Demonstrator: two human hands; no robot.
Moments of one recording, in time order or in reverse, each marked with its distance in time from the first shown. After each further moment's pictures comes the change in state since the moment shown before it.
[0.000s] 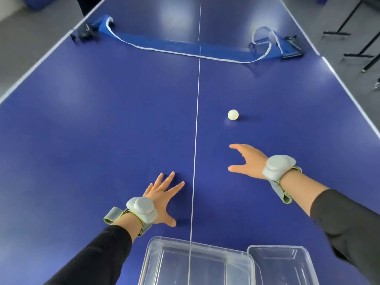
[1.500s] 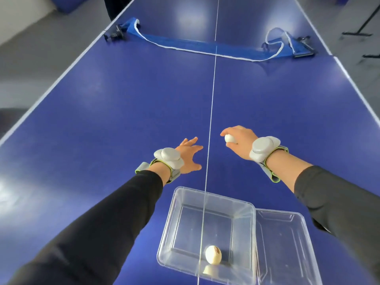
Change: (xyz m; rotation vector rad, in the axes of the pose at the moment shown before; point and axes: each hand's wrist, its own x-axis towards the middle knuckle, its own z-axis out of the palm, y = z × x) left_hand -0.050 0.040 -0.057 -0.166 0.160 -0.003; right_hand -0.056 -0.076 0.013 -0.132 0.157 -0.166
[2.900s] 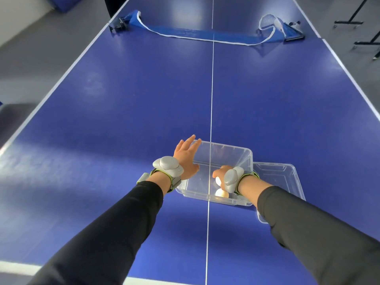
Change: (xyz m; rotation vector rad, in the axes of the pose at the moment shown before) left_hand -0.134 0.002 0.090 -0.093 0.176 -0.010; right_hand -0.149 -0.051 0.141 -0.330 -0.553 0.093
